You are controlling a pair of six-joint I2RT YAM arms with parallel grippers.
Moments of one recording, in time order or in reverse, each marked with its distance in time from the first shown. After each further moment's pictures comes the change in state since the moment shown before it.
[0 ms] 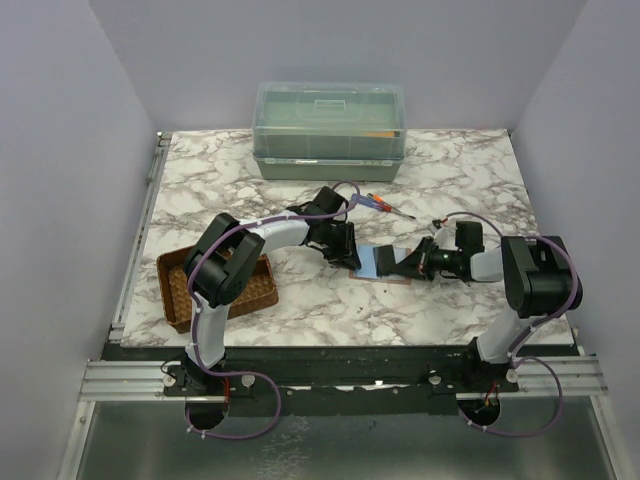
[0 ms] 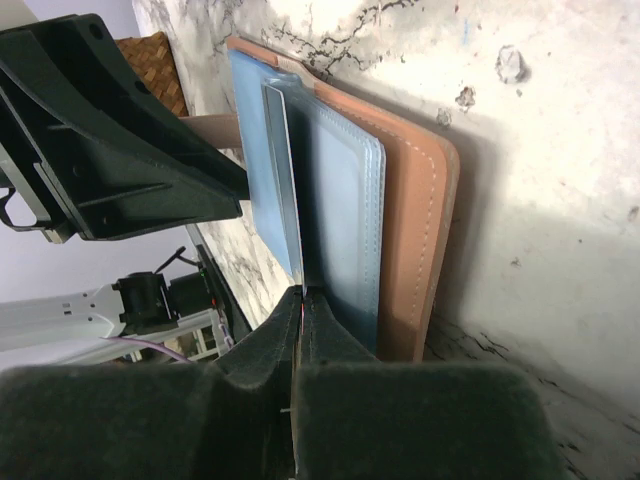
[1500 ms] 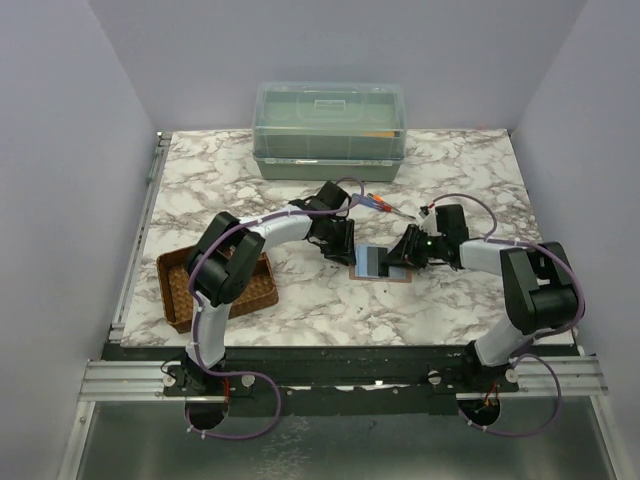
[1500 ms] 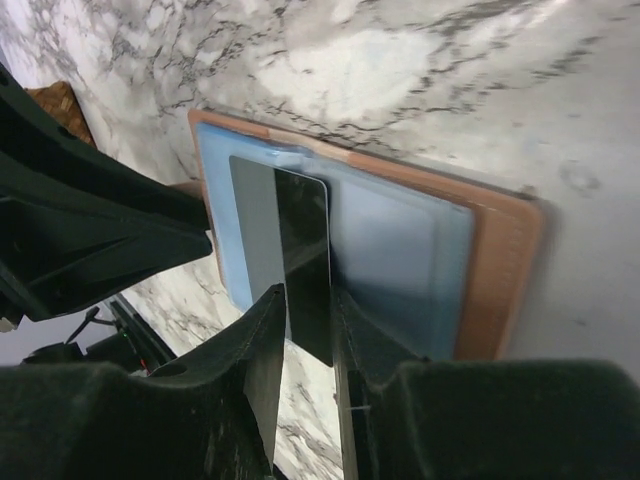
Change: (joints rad) left arm -0.004 0.013 0.082 -0.124 -0.119 0.117; right arm 0.157 -0.104 0.151 -0.275 0.353 -0.031
